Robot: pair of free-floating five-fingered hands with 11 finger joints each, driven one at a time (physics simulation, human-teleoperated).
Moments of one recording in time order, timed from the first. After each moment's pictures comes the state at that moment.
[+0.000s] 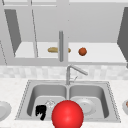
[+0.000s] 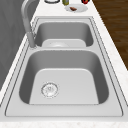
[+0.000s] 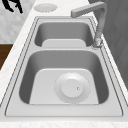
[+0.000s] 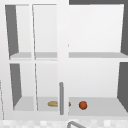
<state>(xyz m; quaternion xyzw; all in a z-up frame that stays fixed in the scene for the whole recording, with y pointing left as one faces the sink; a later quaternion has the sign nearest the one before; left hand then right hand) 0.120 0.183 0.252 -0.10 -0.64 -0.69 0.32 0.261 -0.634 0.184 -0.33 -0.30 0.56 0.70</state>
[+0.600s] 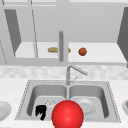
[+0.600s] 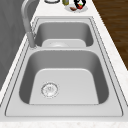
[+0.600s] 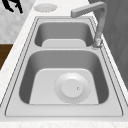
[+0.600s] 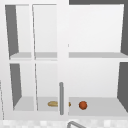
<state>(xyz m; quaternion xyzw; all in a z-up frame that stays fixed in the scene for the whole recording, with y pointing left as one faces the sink) 0.120 0.183 0.252 -0.10 -0.64 -0.69 0.32 0.325 -0.639 0.130 -0.30 -0.26 0.59 0.71</state>
